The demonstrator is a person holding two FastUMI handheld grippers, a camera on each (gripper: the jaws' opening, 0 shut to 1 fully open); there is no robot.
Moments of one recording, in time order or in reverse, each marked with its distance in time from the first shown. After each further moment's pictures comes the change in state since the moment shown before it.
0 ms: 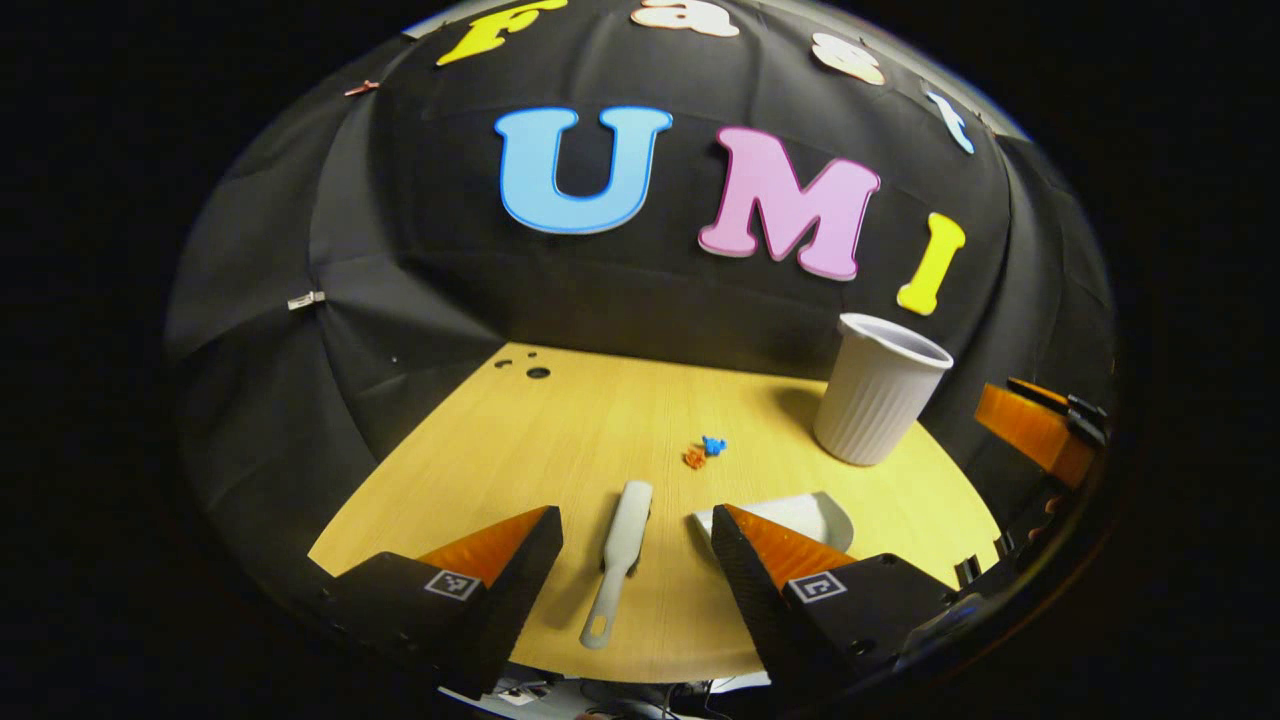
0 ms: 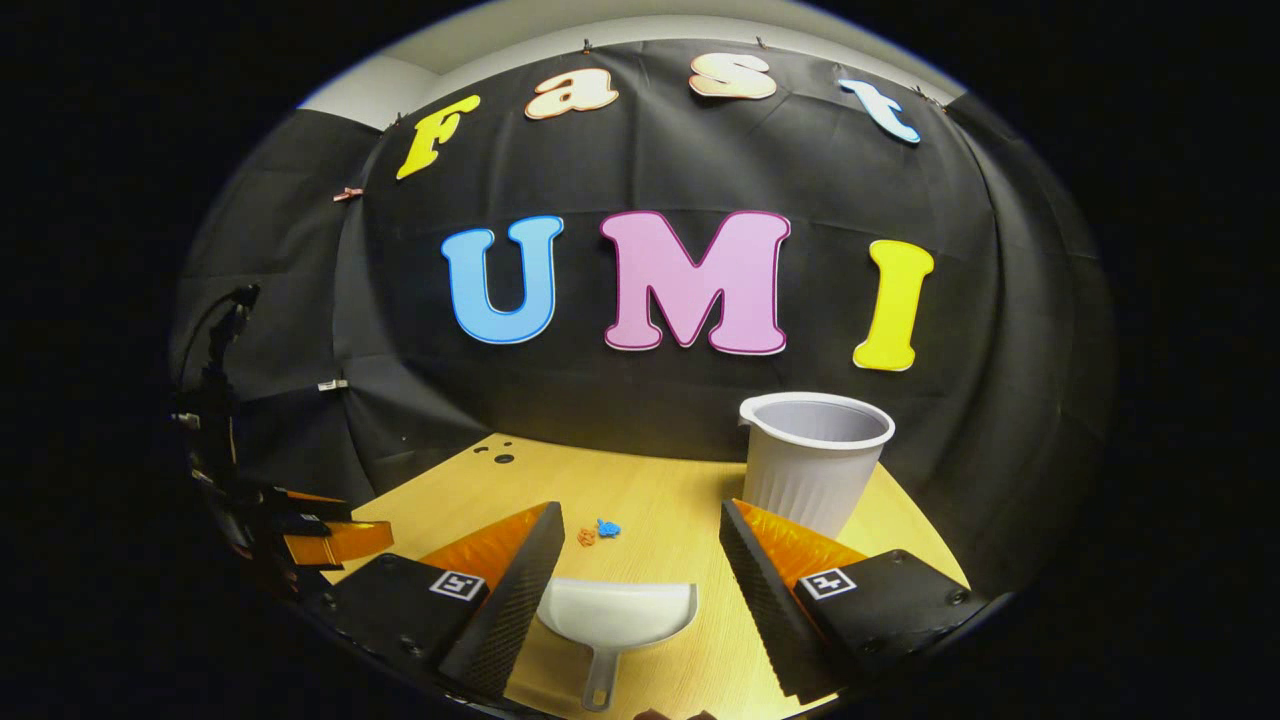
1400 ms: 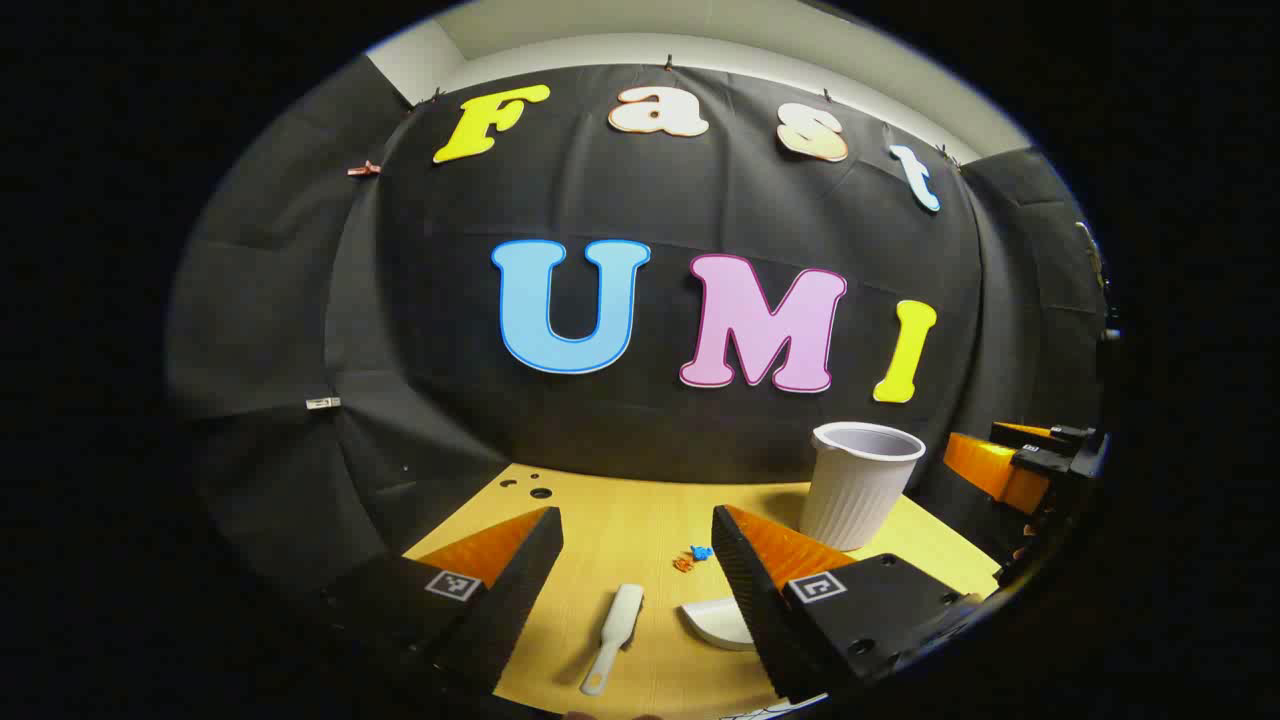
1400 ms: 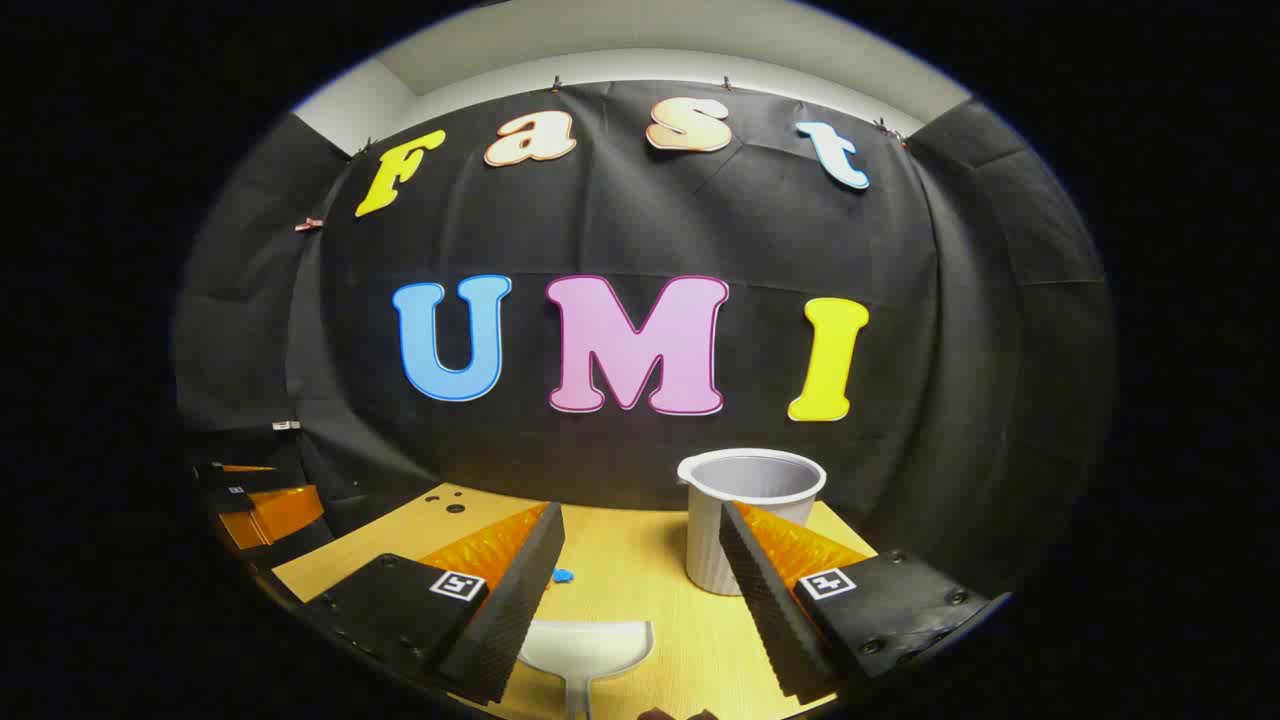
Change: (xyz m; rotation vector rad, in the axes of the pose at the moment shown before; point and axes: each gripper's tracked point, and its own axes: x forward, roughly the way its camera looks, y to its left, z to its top) left arm -0.073 -0.024 0.106 0.040 -0.398 0.014; right arm -0.031 -0.022 0.064 0.004 -0.160 -0.155
